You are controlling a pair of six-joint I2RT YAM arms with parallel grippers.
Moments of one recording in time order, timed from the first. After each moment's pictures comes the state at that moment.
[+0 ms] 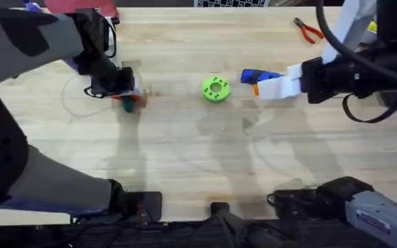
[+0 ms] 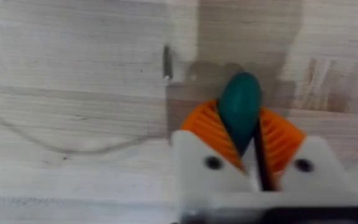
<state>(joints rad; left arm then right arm) 0.08 1.70 1.05 -0.80 0.04 -0.06 0.27 1.03 1.02 -0.96 -0.28 0.02</state>
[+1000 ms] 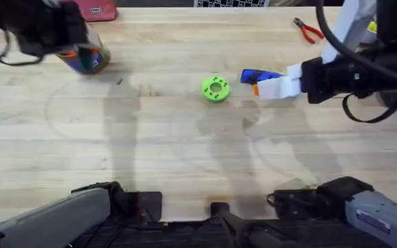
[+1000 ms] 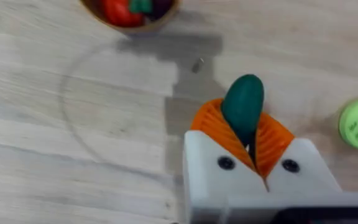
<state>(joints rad) 0.16 1.34 1.36 -1.07 0.04 -0.08 0.27 1.02 1.02 -0.96 -0.28 0.02</state>
